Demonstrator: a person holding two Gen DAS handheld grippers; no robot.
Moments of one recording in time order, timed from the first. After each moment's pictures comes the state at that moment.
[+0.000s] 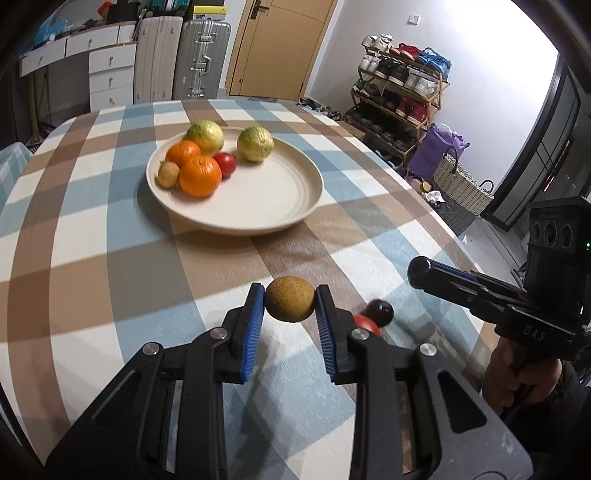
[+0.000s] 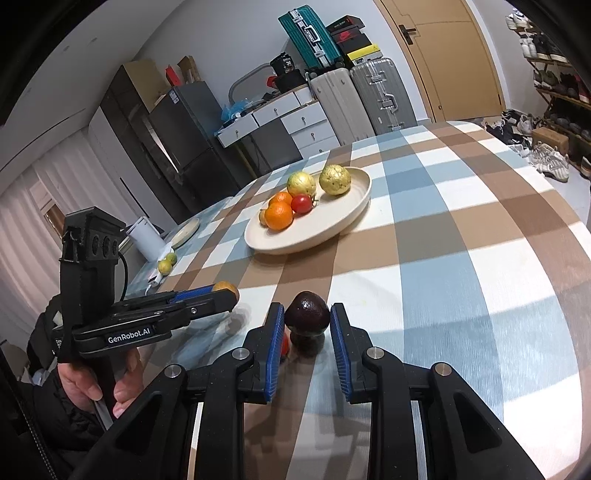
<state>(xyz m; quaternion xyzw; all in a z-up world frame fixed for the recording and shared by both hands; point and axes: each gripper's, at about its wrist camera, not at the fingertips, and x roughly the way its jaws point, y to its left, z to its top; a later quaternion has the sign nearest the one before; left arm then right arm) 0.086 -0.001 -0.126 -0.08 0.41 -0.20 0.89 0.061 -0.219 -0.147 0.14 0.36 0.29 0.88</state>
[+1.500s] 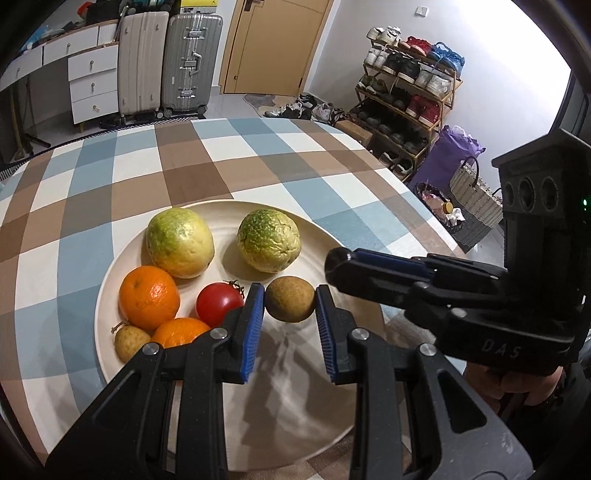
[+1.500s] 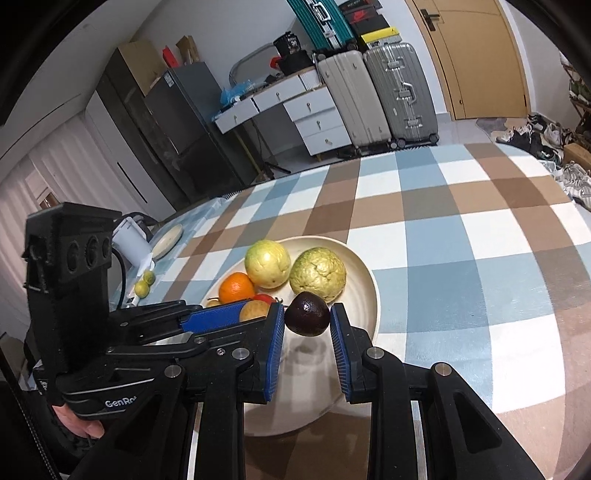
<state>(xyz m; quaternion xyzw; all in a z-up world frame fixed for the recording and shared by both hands) 0.281 -0.032 -0.133 -0.06 0.43 -0.20 0.88 0.265 -0.171 -0.144 0.11 0.40 0.31 0.86</state>
